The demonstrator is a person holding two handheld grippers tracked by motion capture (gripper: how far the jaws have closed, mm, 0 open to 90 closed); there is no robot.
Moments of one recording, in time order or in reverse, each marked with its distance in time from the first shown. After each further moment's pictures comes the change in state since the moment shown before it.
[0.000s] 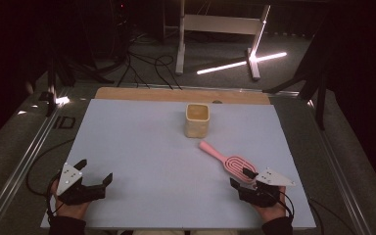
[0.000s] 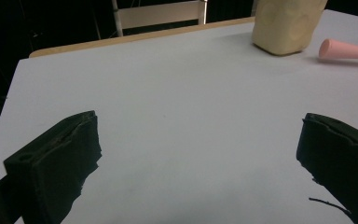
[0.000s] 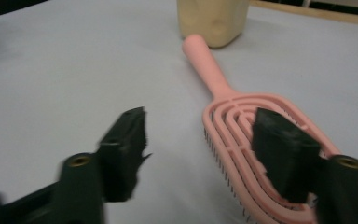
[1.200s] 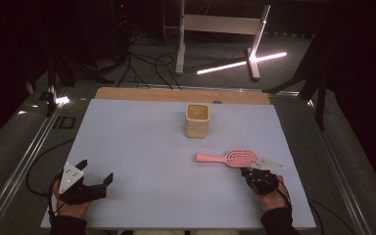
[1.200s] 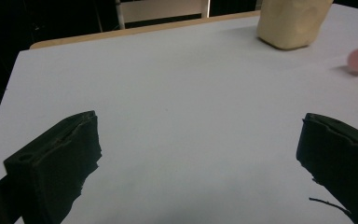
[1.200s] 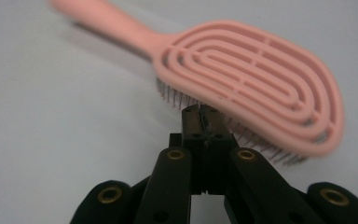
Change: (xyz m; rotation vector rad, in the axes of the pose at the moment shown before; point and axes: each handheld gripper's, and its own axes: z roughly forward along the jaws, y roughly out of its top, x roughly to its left) left arm 0.000 -0.003 0.004 0.020 0.010 -0.012; right arm -0.031 0.001 0.029 0.242 -0.146 -0.014
